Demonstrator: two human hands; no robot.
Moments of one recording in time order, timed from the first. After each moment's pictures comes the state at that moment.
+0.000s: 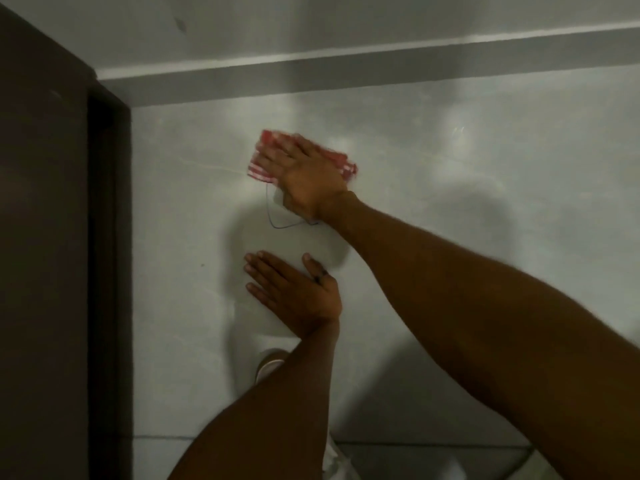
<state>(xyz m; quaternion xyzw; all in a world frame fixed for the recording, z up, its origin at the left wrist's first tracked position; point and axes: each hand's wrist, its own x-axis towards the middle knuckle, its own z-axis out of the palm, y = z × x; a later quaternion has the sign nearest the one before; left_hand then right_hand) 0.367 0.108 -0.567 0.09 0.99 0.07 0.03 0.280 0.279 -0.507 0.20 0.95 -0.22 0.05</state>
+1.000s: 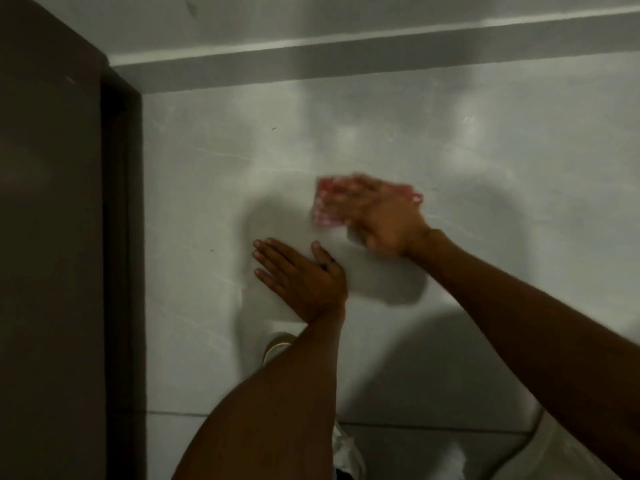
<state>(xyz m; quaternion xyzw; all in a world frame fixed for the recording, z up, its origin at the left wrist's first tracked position) 0.366 0.109 -0.563 0.09 0.99 0.08 0.03 0.407 0.287 -0.533 0.04 0.97 -0.25 0.01</state>
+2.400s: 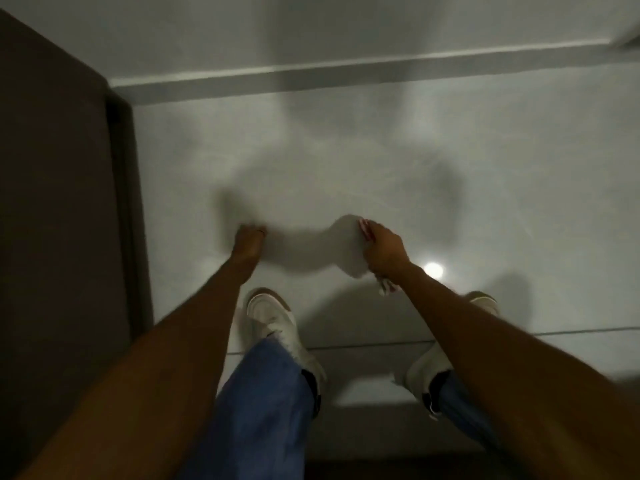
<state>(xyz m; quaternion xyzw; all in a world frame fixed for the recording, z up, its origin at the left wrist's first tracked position) 0.292 0.092 -0.442 -0.04 0.85 0.20 0.49 0.519 0.232 -0.398 0.55 0.63 -0.52 0.18</state>
